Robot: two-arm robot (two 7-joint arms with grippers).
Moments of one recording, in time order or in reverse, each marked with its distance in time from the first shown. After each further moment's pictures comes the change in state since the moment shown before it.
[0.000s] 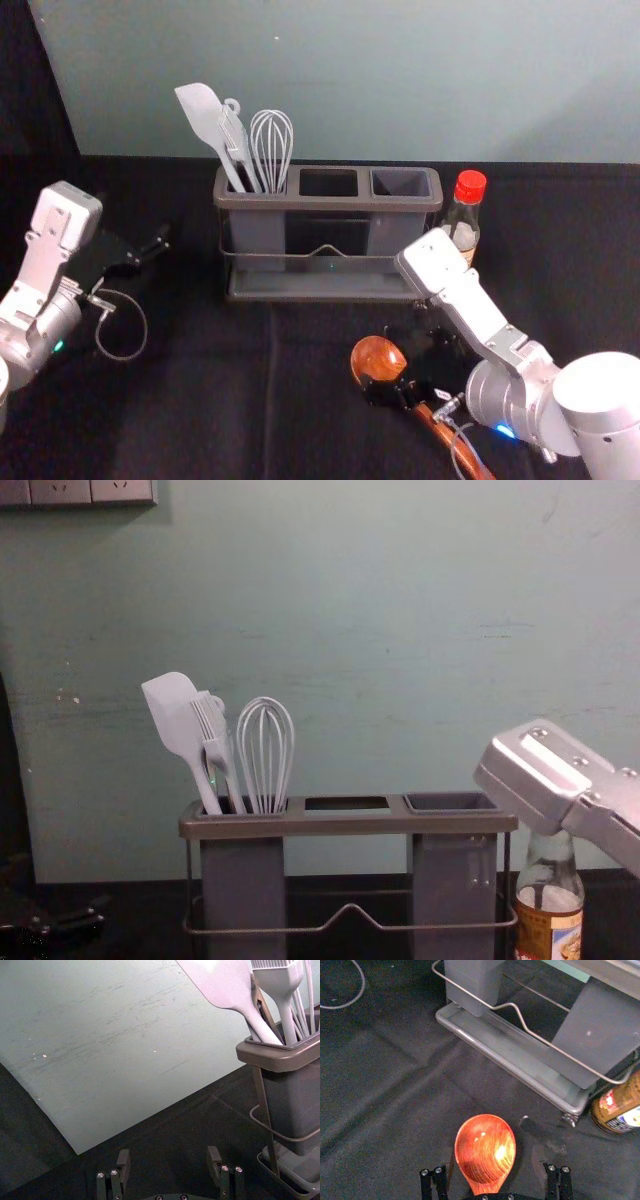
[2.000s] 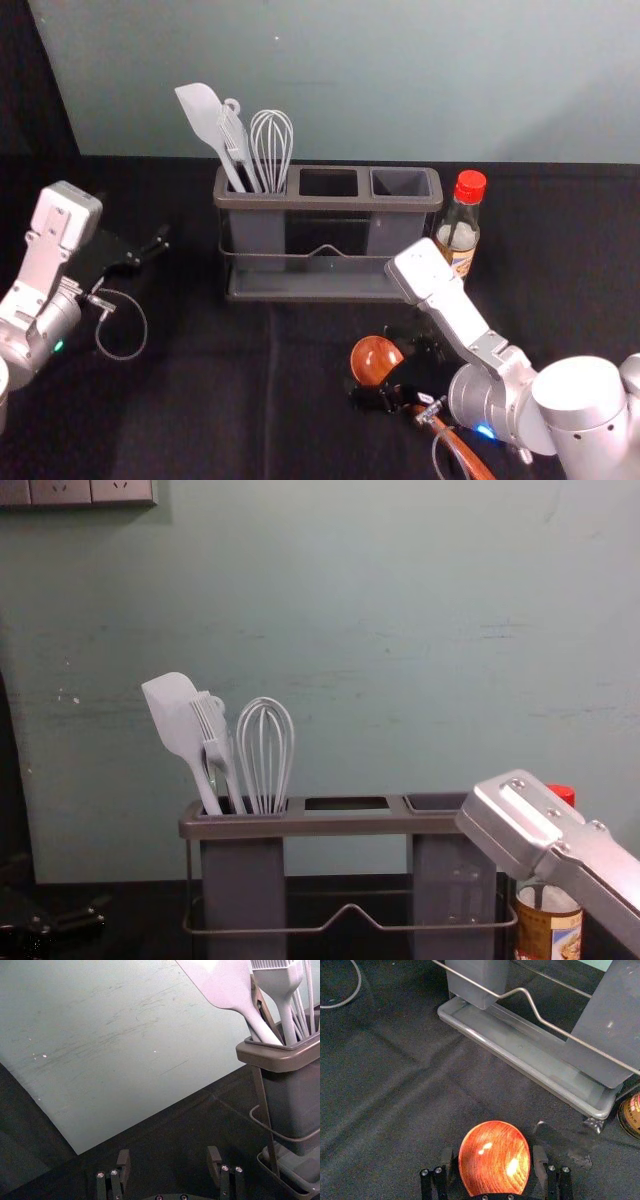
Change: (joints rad) left arm 0.000 0.000 0.000 0.000 0.000 0.000 0.000; right arm 0.000 -0.108 0.047 0.134 -0.091 -0.082 0.110
